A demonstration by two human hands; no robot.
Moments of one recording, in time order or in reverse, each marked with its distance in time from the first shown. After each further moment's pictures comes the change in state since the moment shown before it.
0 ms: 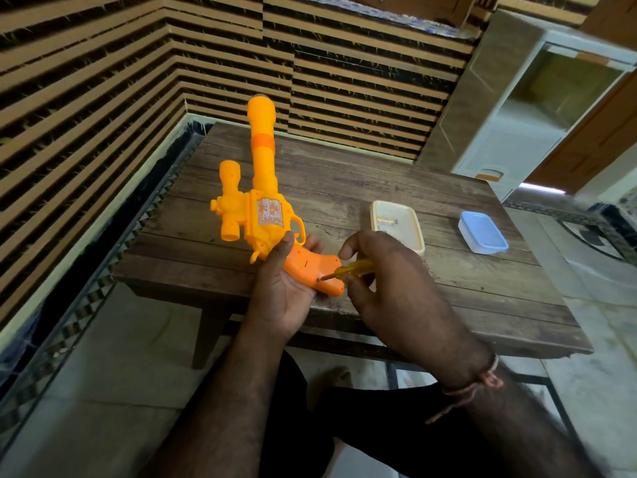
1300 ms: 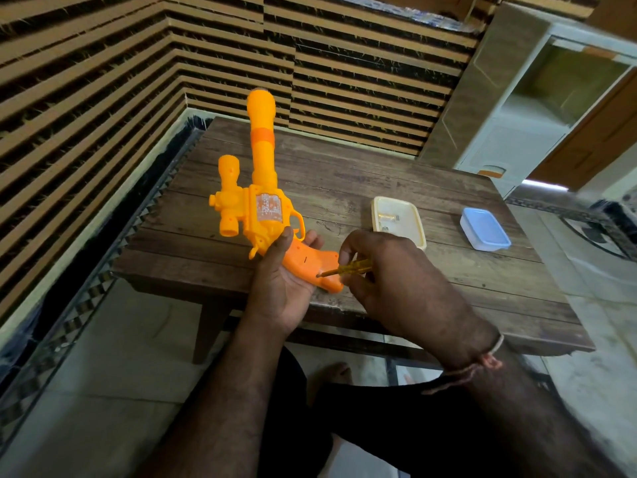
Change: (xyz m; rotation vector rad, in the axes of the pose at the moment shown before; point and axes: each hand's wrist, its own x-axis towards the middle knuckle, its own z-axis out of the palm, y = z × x) left_hand 0.002 0.002 -0.002 0.002 -0.020 0.001; right_hand 0.011 -0.001 -0.007 -0.121 -0.128 0.008
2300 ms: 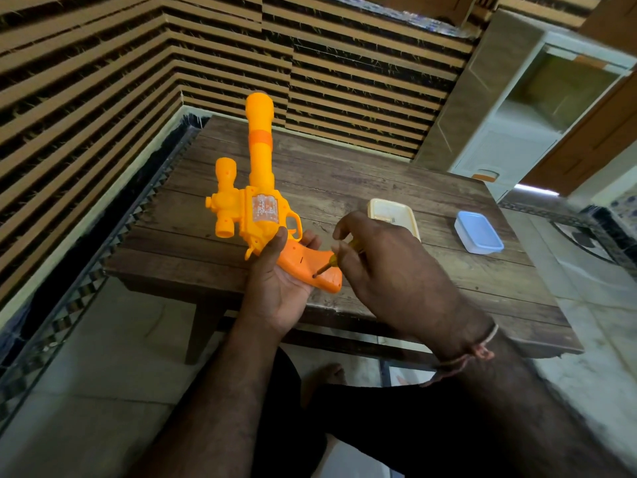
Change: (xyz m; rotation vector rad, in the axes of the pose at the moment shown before) left_hand 0.001 0.001 -0.004 -0.022 -0.080 -0.002; right_hand 0.007 -0.004 -0.007 -0.017 0.109 -0.128
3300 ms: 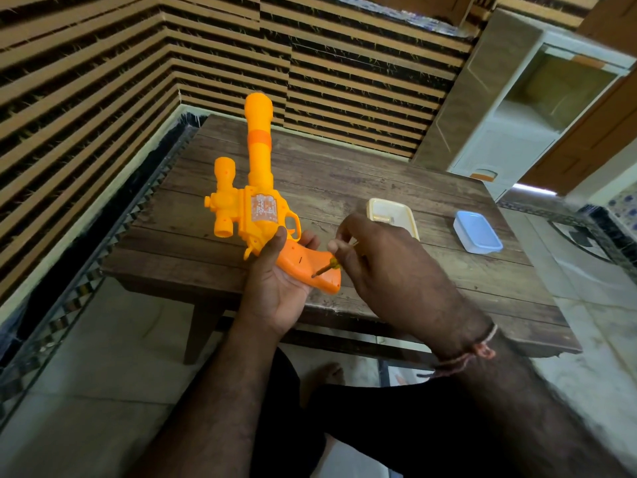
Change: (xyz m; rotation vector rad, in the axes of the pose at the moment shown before) left_hand 0.002 -0.001 -0.002 0.005 -0.002 -0.014; right_hand 0.002 0.001 0.002 -0.014 -0.024 0.059
